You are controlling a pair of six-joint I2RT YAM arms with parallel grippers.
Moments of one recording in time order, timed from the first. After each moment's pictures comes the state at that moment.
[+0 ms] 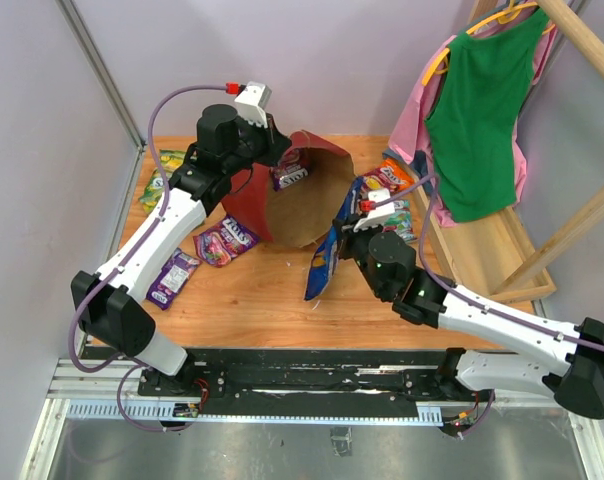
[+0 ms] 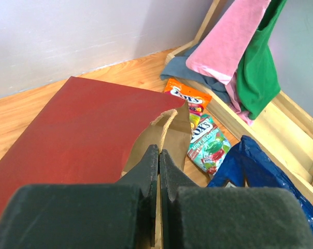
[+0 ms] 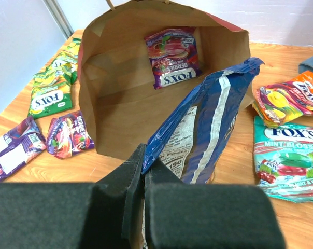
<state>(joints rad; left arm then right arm) -0.44 1.52 1.52 -0.18 0.18 -0.21 1.03 1.08 0.82 0.17 0.62 0.23</state>
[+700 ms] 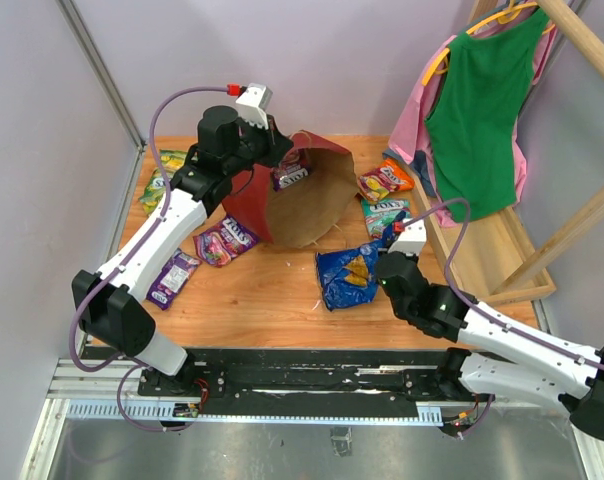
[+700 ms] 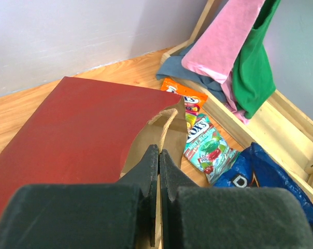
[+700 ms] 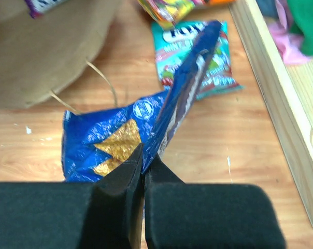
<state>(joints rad) -0.44 1.52 1.51 -0.16 0.20 -0.22 0.98 0.89 0.66 -0.26 0.85 0.48</state>
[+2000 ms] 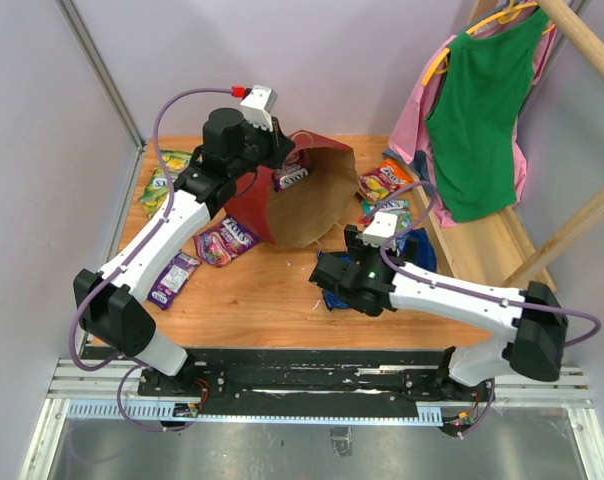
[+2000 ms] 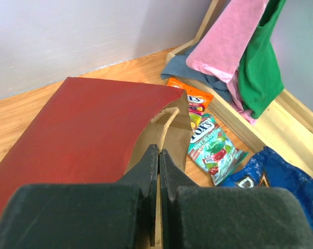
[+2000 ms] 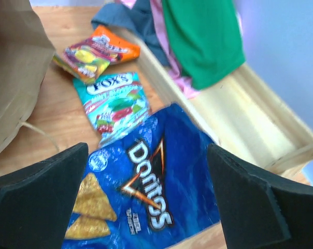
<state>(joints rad) -0.47 1.52 1.50 -0.15 0.15 -0.20 1.13 1.35 1.06 -0.92 1.41 1.03</state>
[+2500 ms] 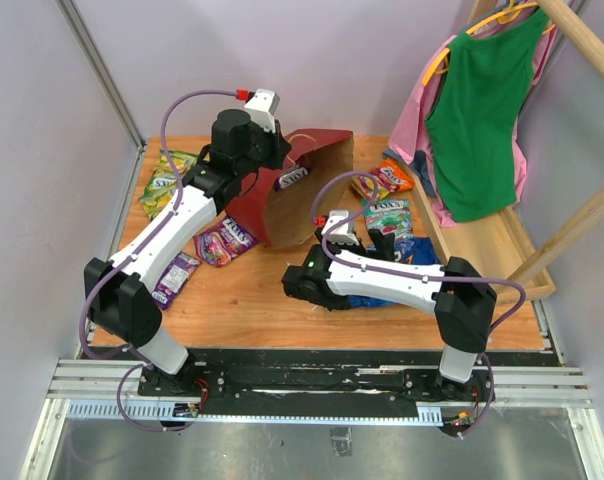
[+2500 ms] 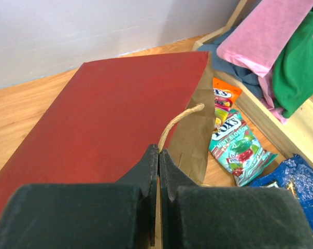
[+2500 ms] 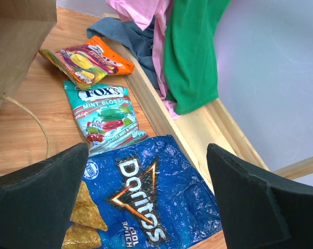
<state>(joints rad) -0.46 1.57 1.50 -0.15 0.06 -0.17 1.16 1.77 1.41 -1.63 1.54 1.51</state>
